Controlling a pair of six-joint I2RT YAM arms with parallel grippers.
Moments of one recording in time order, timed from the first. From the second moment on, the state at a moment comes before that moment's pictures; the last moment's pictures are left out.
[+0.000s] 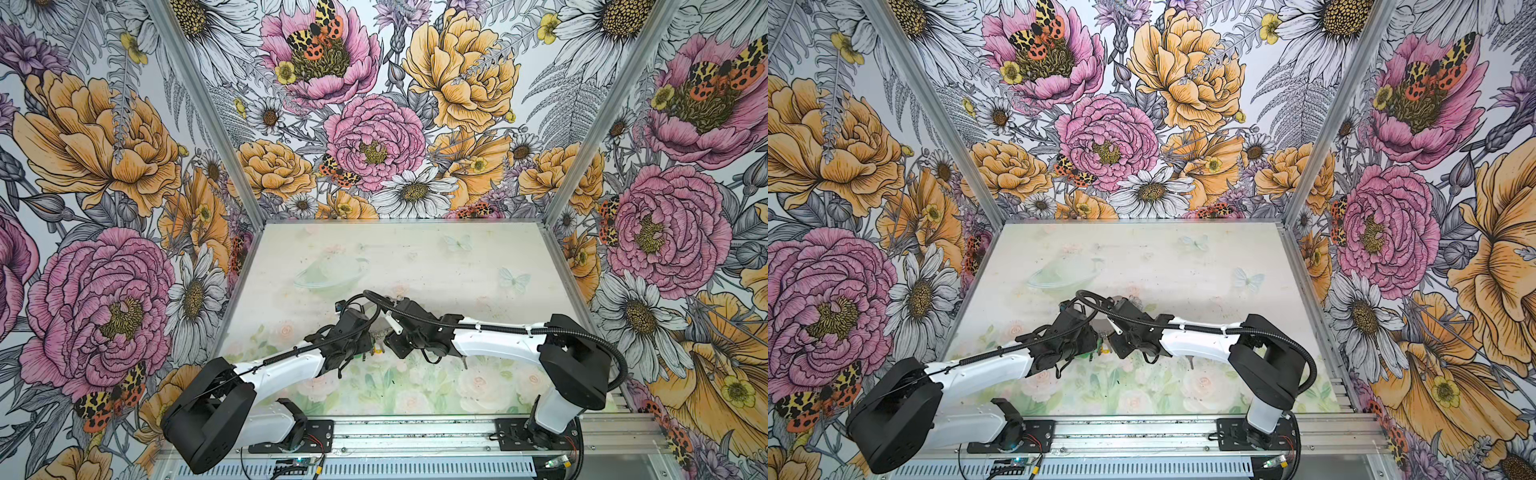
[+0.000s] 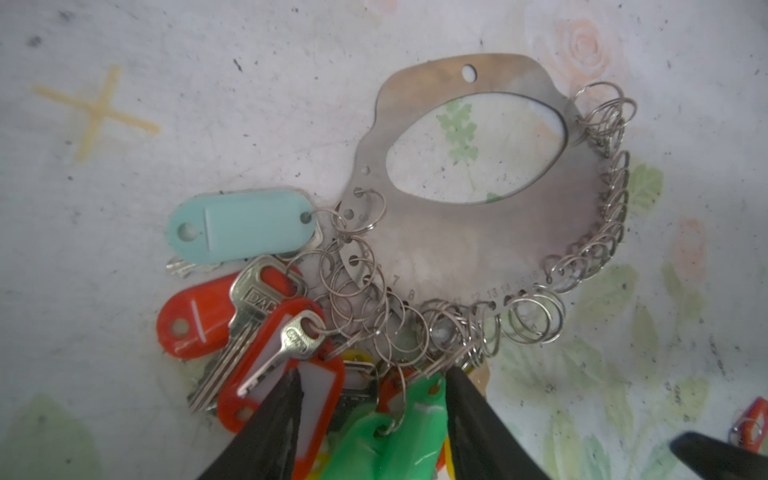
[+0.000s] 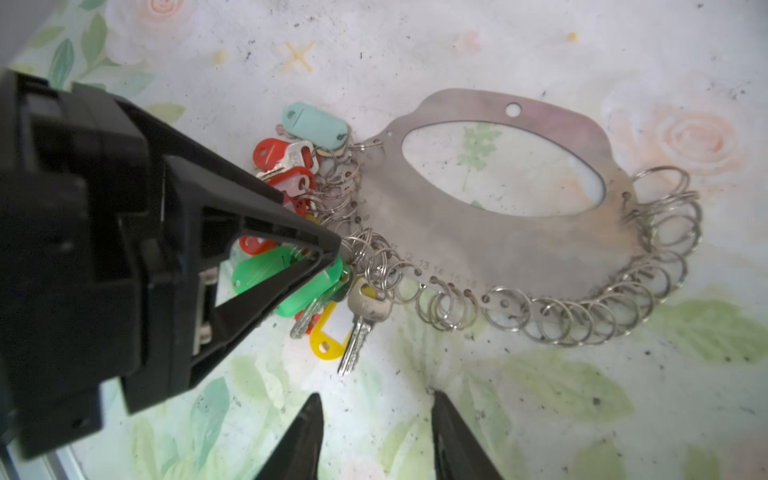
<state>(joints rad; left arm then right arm) -0.66 1.25 0.47 -0.17 -0.18 -0.85 0.99 1.72 1.03 -0.24 -0.01 0.24</state>
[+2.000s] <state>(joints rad) -0.64 1.18 0.37 -0.02 -0.16 -0.93 1.01 1.95 1.17 -0.18 0.26 0.19</state>
